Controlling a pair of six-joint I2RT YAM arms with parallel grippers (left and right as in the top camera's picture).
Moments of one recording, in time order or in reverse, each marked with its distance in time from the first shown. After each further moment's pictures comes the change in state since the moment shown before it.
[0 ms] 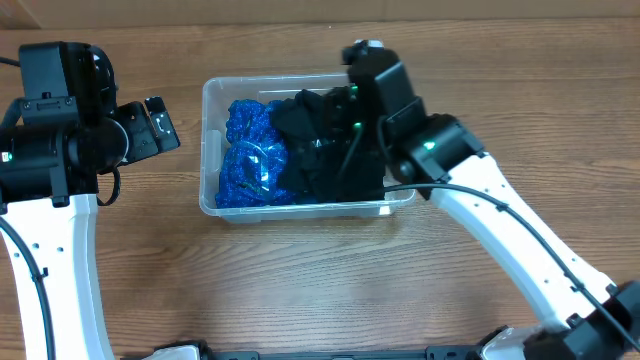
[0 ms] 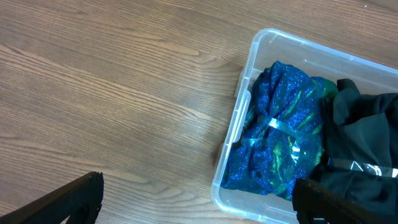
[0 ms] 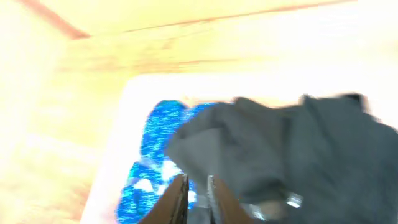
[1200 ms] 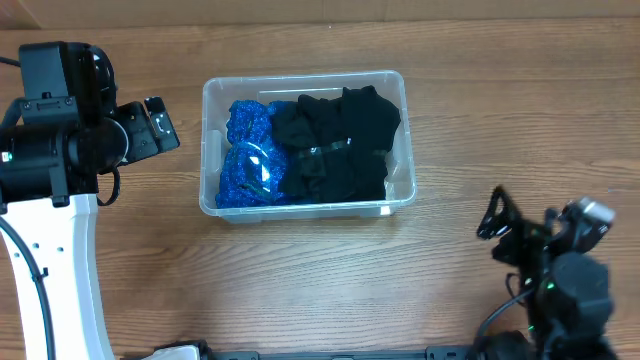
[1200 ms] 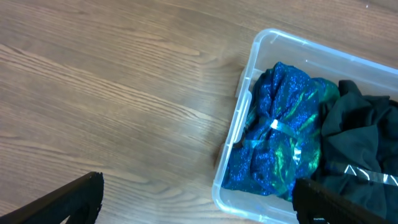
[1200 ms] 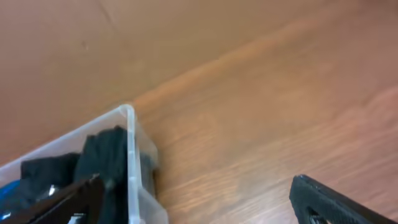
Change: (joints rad) left arm 0.000 0.000 0.000 0.000 -0.004 0.000; right arm -0.464 -1.246 -0.877 -0.082 0.243 -0.029
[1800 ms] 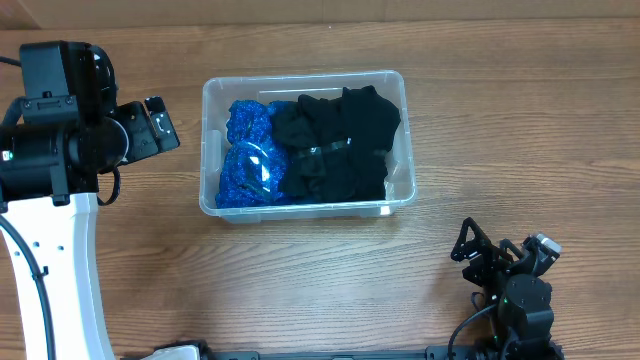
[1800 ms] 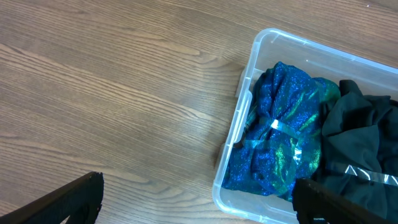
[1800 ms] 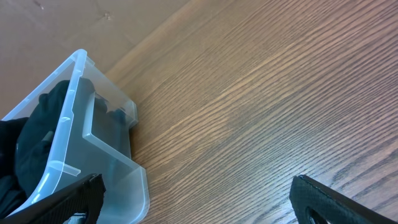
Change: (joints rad) left arm 0.000 0.003 0.000 0.000 0.000 0.000; right arm -0.001 -0.369 -0.500 0.079 -0.045 0.187
